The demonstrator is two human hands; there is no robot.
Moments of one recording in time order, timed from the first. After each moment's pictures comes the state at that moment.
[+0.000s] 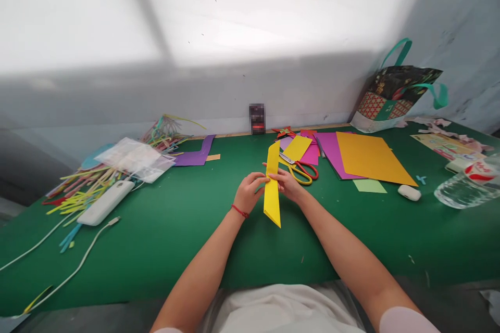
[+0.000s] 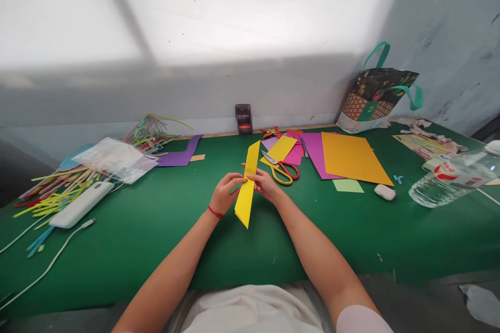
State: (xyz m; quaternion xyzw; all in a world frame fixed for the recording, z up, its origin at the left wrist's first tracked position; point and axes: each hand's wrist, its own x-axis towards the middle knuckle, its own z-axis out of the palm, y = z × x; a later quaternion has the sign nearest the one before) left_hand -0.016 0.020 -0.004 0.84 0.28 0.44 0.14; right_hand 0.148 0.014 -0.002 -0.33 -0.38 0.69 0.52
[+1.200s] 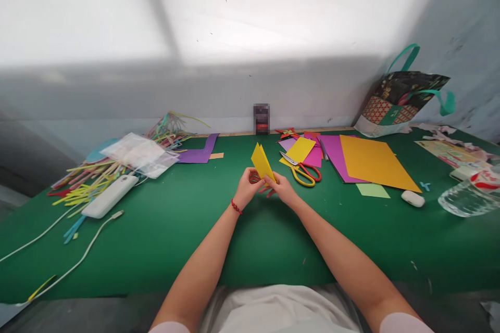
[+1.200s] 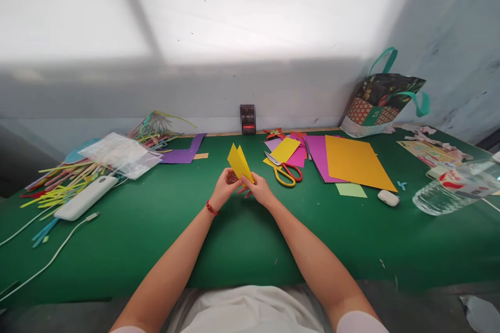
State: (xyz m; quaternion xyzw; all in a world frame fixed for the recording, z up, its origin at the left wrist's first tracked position) left_hand -0.010 0.031 -0.004 0.62 0.39 0.49 0.48; right_hand 0.123 0.005 -0.004 -0.42 -0.51 0.56 0.50
